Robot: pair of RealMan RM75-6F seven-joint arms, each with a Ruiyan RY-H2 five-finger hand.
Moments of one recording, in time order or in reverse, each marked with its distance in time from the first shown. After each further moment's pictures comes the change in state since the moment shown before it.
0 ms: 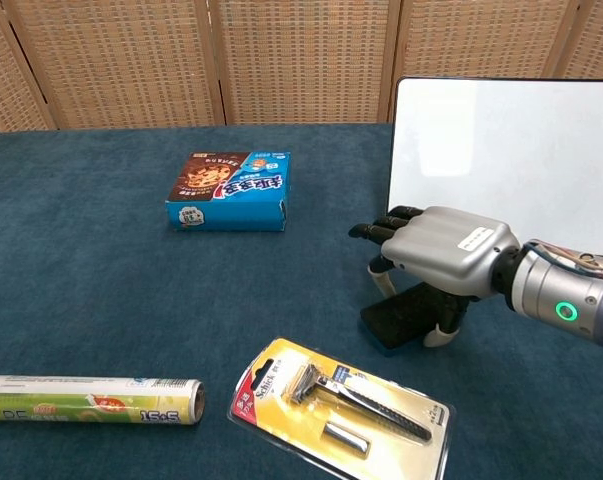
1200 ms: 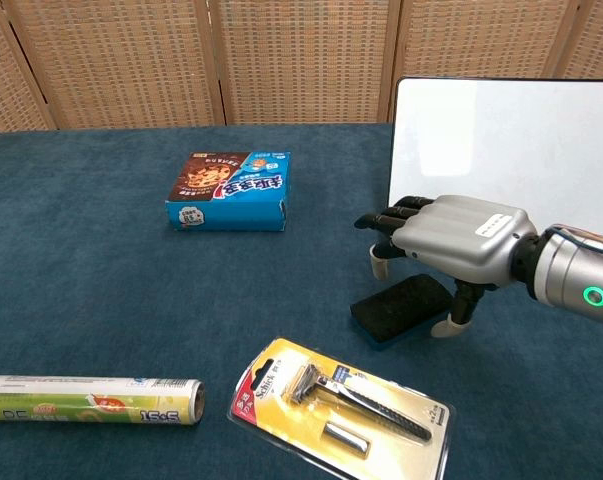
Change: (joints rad) left arm -0.001 -0.003 0.001 0.004 0.012 0.002 -0.003; right arm -0.028 0.068 0.026 -0.052 -0.062 -0.037 0.047
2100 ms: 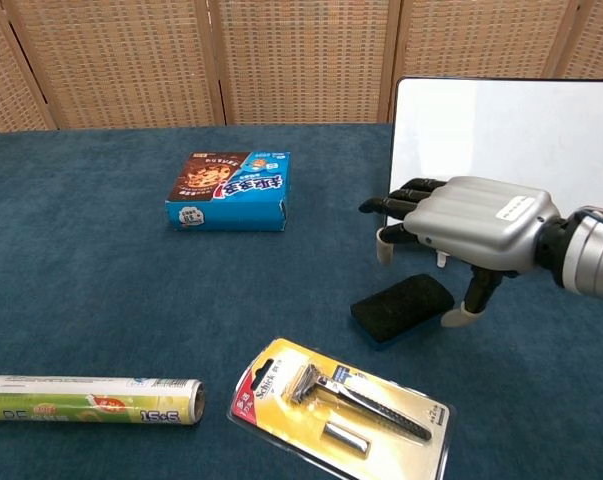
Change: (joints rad) left arm 0.001 -0.007 0.000 0.011 0.019 0.011 -0.011; right arm -0.044 0.071 0.023 -0.077 -0.075 0.005 0.001
